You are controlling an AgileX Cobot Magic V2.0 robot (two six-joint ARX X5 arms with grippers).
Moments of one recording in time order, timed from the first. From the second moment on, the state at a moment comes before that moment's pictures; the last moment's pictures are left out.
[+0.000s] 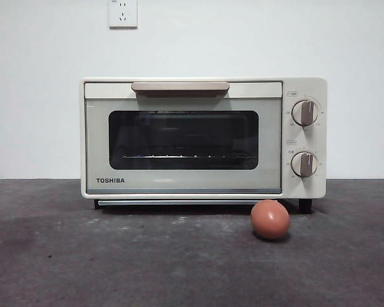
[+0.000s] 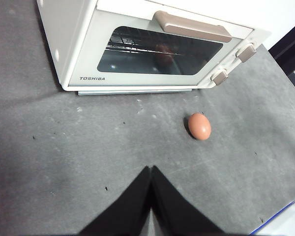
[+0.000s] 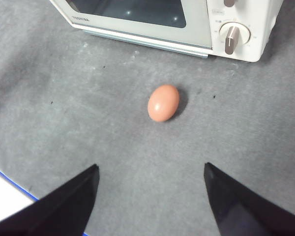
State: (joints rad) left arm 0.03 0.53 0.73 -0.78 0.65 -0.13; right arm 0.25 0.69 0.83 -0.89 -0.40 0.11
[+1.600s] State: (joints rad) left arm 0.03 0.53 0.73 -0.78 0.65 -0.13; right arm 0.56 1.60 0.83 -0.24 -0.10 0.38
